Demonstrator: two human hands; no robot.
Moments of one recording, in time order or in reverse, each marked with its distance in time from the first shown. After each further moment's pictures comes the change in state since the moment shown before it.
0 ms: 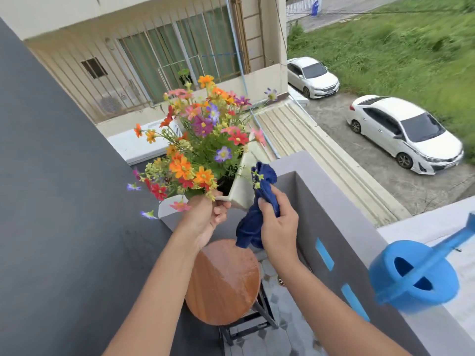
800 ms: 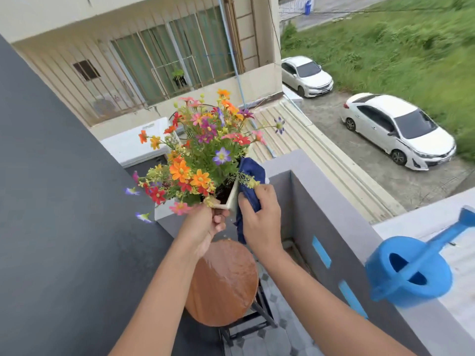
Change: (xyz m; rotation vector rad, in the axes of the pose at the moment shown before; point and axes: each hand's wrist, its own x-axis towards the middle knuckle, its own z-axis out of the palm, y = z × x) left_hand -0.005 -0.013 0.004 0.035 0.053 -0.029; right_hand 0.006 -0.004 0.018 -0.289 -0.051 -0.209
